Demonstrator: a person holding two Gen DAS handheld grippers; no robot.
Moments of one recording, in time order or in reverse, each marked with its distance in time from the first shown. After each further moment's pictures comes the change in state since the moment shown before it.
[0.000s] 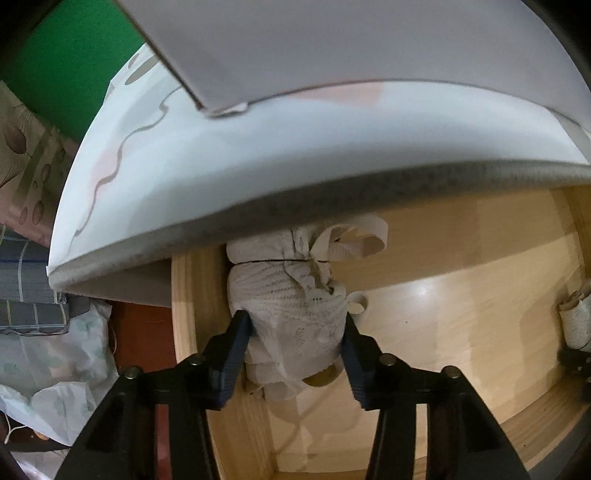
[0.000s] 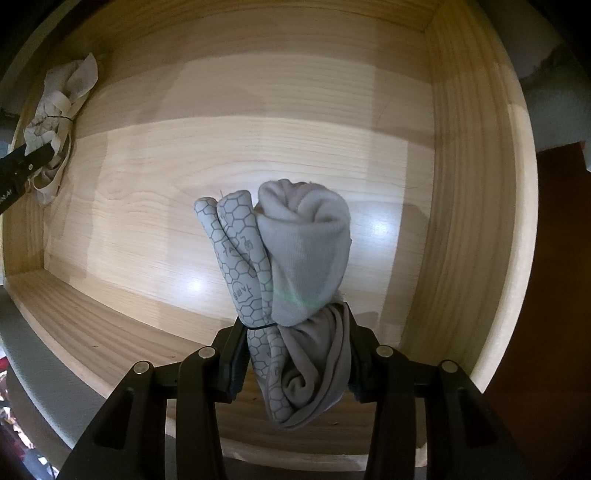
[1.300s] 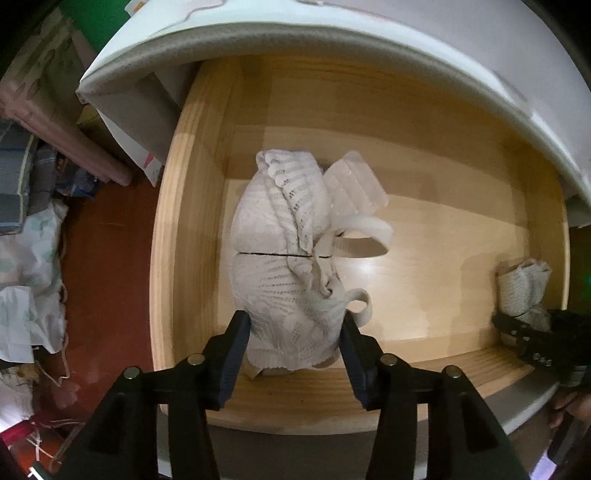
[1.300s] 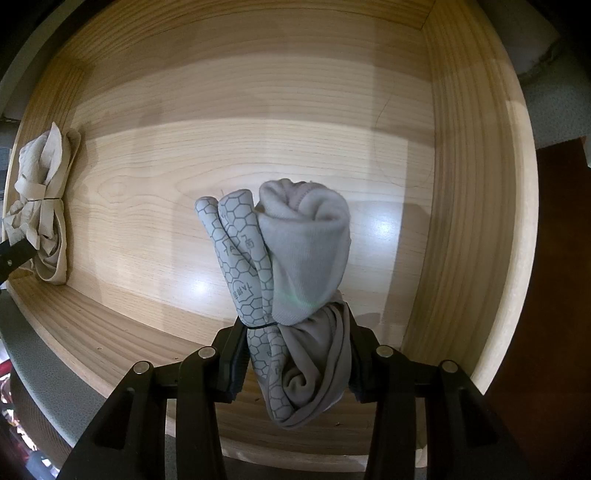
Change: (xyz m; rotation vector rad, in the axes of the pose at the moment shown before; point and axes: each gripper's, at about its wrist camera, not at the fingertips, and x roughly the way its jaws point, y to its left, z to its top) left arm -0.016 0.034 -0.065 -0.241 0.214 -0.260; right arm -0.005 -0.003 0.002 0.004 -0.001 0.010
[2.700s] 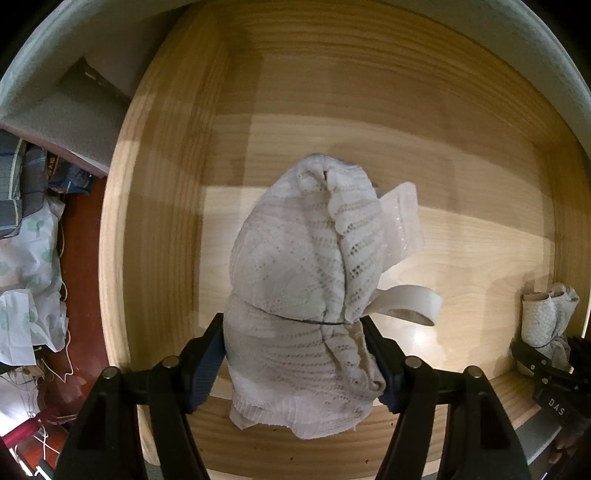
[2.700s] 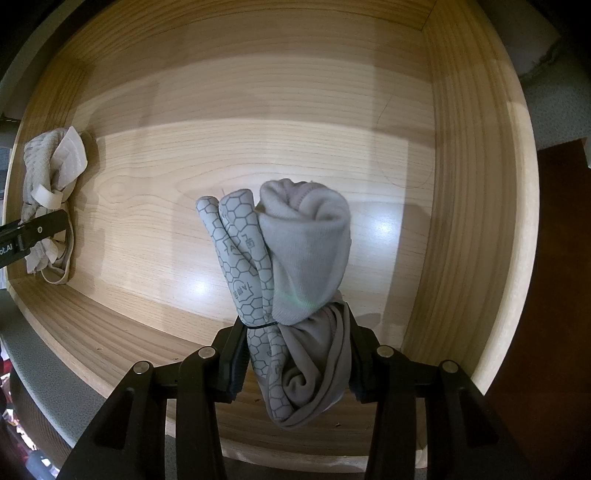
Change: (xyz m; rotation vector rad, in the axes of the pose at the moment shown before) left arm 0.046 -0.014 0.041 -0.011 0.060 0.076; right arm -0.001 0.002 0.001 0.010 0.022 -0.009
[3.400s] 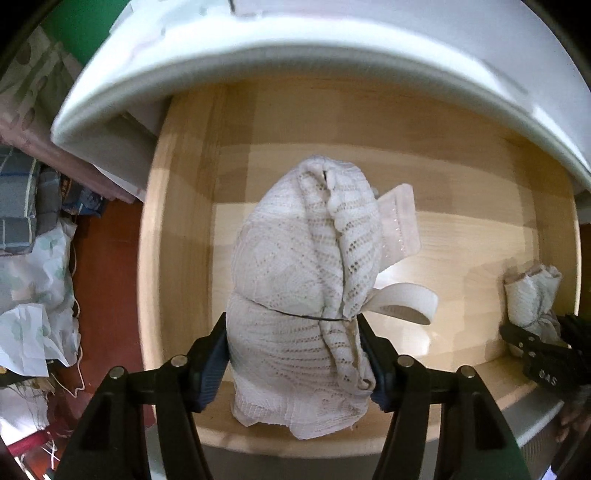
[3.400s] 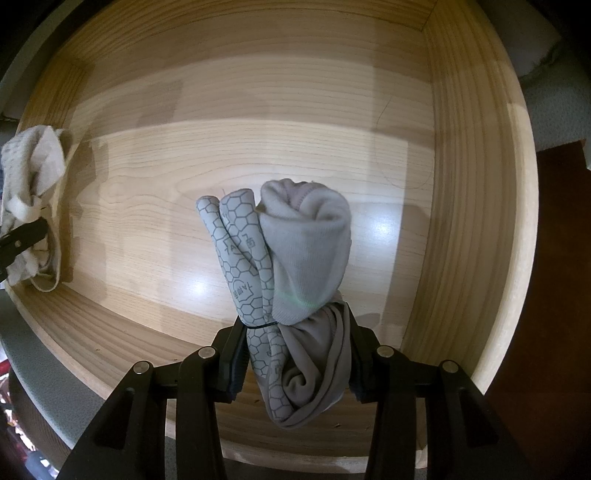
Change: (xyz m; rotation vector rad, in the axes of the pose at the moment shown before) left arm -0.049 -0.026 -0.023 0.059 -0.085 0.026; right arm -0.001 0.000 0.000 -0.002 -0.001 -0.004
